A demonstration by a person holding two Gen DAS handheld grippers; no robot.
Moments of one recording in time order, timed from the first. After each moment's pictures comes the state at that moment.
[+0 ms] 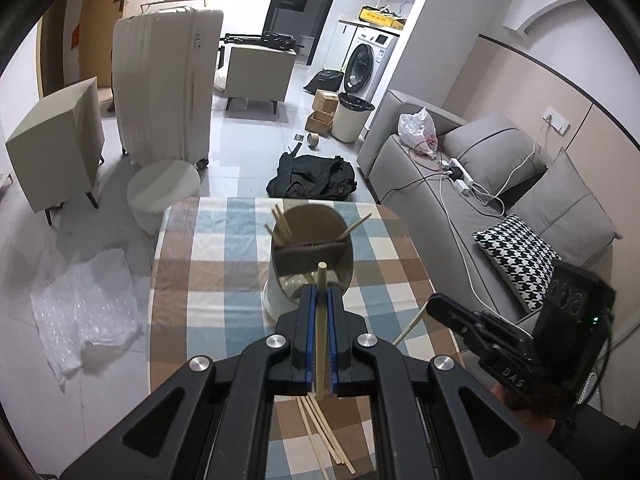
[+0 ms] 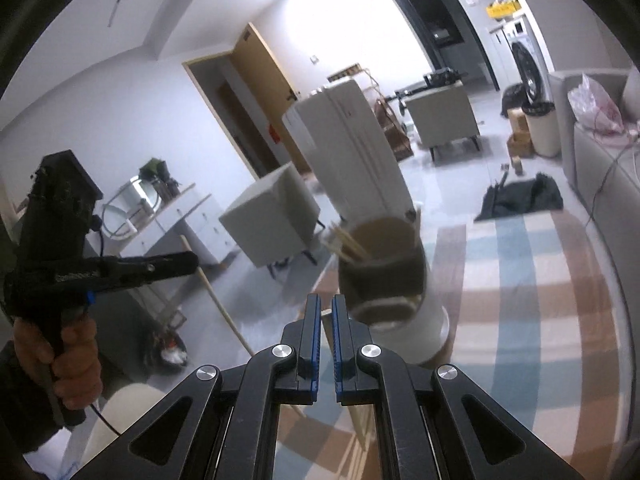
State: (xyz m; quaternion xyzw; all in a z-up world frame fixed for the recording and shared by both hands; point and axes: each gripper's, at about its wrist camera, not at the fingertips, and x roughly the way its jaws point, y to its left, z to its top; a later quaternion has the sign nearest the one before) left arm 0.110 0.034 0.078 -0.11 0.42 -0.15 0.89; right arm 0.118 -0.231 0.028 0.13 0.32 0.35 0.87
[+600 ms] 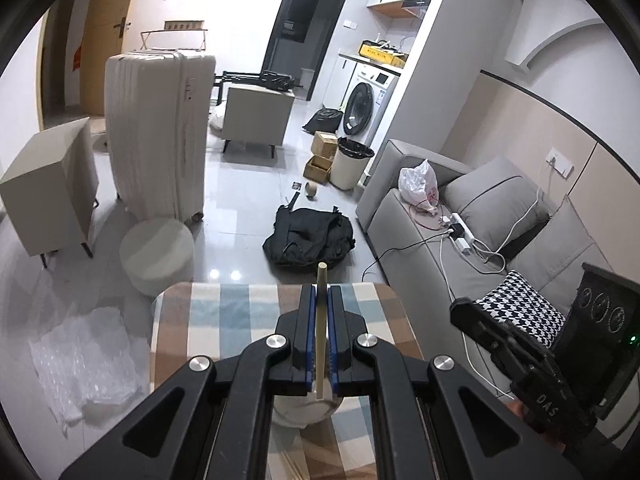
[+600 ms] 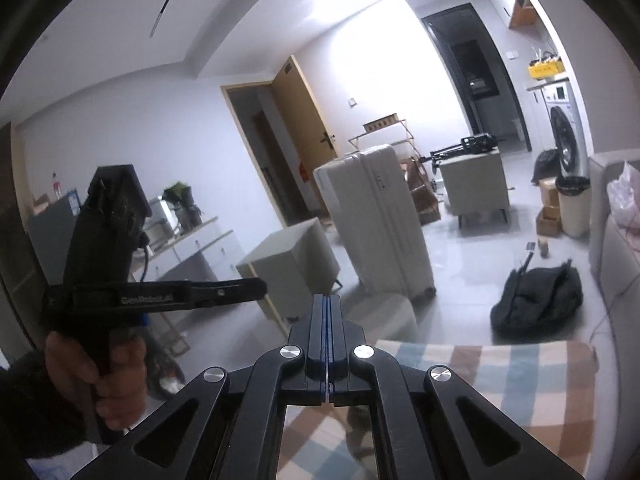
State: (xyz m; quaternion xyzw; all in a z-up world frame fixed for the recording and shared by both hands) left arm 0.197 0.036 0.127 -0.12 0.37 -0.14 0.91; right arm 0.207 -0.210 0.125 0.11 0.23 0.39 0.88
